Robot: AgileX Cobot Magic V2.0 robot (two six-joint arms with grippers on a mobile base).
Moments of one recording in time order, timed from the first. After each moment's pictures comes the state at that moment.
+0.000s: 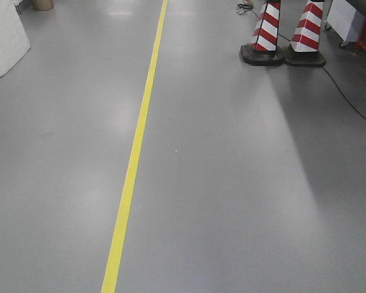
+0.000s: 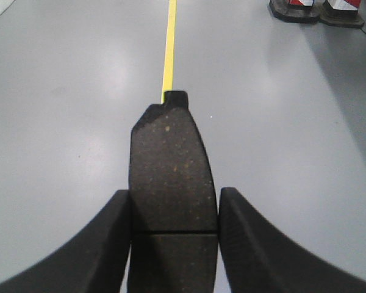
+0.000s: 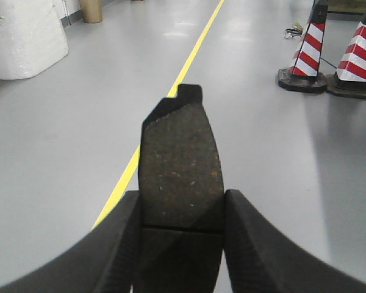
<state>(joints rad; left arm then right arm) -0.06 0.72 -0.66 0.05 0.55 -0.20 0.14 0.52 -0.52 0.06 0.38 -0.08</state>
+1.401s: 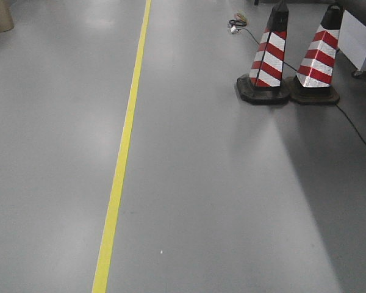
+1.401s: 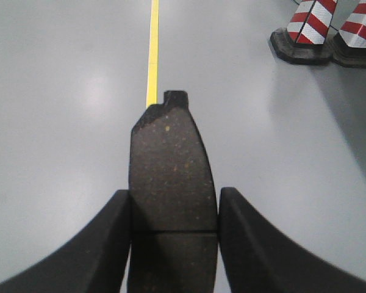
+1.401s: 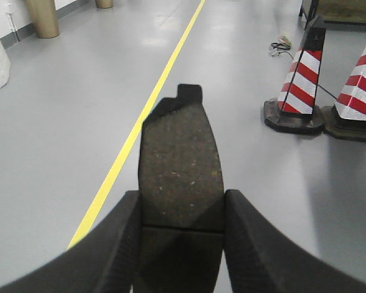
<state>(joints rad) -0.06 0.72 -0.66 0.05 0.55 -0.20 0.14 0.52 -0.52 0.06 0.38 -0.08</state>
